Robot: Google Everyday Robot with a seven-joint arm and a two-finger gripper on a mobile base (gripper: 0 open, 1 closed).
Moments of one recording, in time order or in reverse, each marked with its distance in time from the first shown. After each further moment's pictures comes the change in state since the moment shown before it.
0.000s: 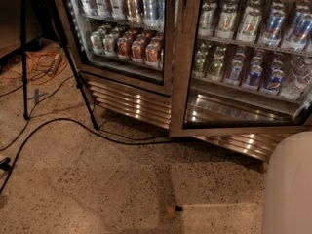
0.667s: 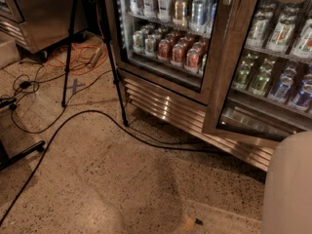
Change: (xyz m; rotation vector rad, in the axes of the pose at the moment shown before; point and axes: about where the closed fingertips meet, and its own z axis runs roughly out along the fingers) arm 0.000 0.000 0.000 0.000 0.000 0.000
